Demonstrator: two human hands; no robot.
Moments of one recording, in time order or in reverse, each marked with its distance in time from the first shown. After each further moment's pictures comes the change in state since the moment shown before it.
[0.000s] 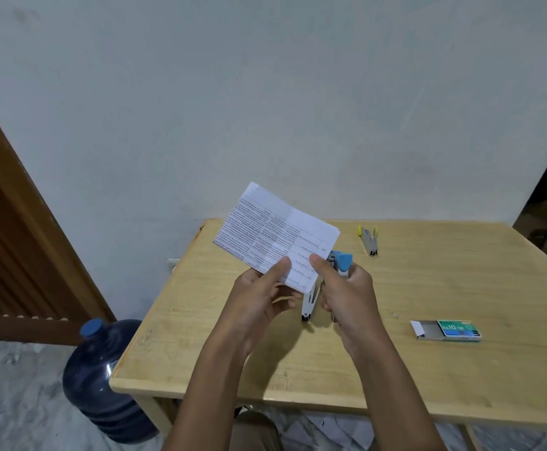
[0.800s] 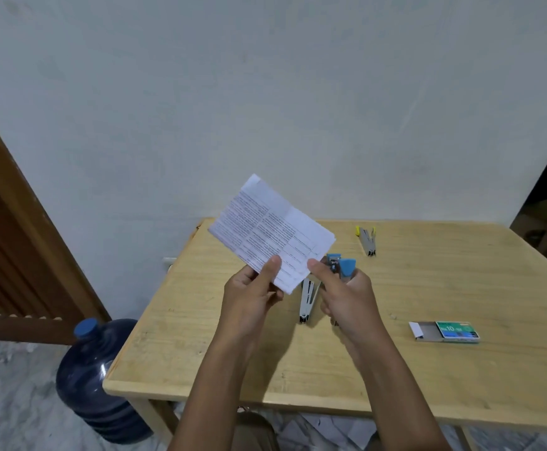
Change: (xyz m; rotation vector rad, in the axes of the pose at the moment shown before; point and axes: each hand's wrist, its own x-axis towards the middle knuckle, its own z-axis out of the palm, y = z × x) left_hand 0.004 -0.012 -0.002 0.009 0.145 0.102; right_hand 0.004 0.006 -0.004 -0.006 -0.020 0.026
